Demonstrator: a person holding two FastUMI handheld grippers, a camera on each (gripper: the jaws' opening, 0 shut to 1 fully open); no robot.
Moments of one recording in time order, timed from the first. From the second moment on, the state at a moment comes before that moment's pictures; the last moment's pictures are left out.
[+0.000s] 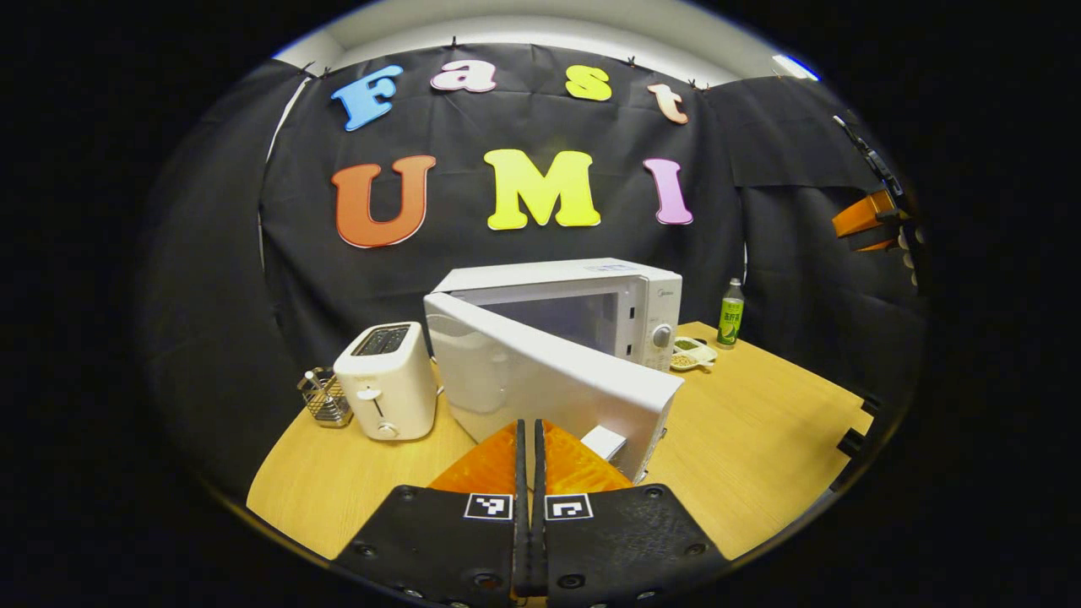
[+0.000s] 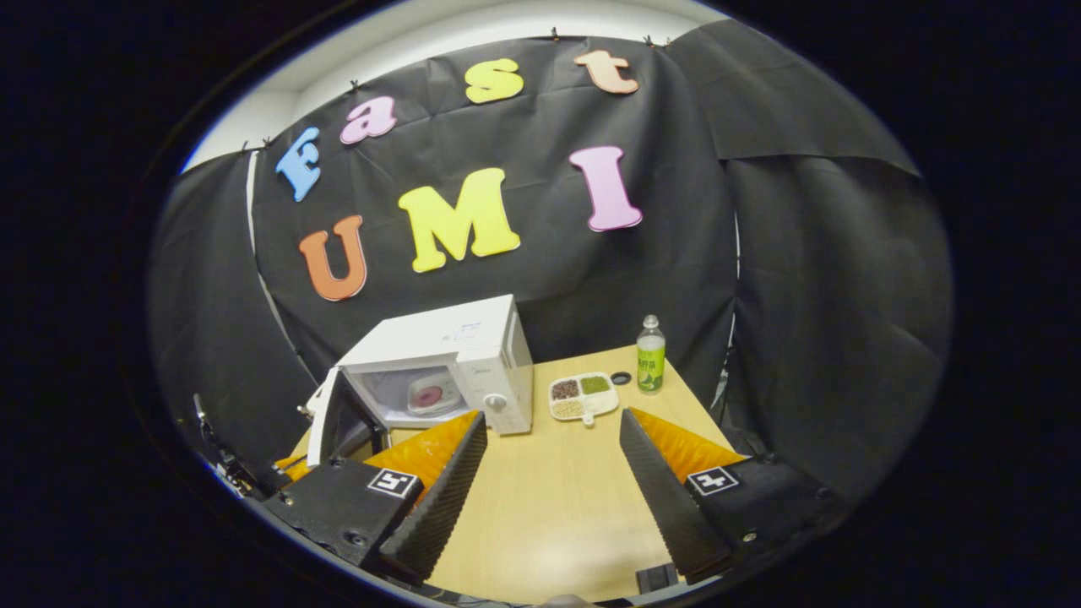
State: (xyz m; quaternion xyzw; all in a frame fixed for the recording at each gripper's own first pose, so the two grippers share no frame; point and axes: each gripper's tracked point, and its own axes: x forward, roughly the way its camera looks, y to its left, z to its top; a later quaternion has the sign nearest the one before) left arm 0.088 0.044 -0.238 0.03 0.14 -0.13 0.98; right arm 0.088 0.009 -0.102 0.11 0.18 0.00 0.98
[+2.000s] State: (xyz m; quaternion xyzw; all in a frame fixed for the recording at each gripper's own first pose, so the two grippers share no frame) left arm 0.312 -0.124 -0.249 0.01 0.15 -0.12 0.98; right arm 0.141 -0.078 -0.107 0.06 0.21 0.04 0.97
